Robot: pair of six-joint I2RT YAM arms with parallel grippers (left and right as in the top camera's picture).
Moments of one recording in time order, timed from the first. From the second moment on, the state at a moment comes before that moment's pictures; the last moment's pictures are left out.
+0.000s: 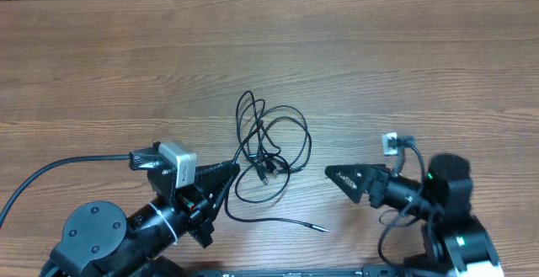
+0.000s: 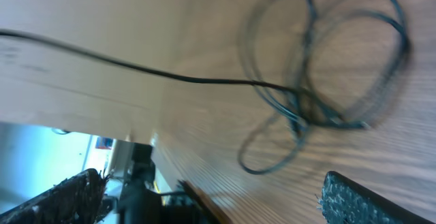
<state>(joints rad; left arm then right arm) -0.58 0.60 1.12 -0.76 0.25 -0.41 0.16 0.67 0.44 -0.33 -0.86 0.69</state>
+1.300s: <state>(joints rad) -0.58 0.60 1.12 -0.75 0.25 -0.41 0.71 1.49 0.45 0.59 -0.22 0.41</state>
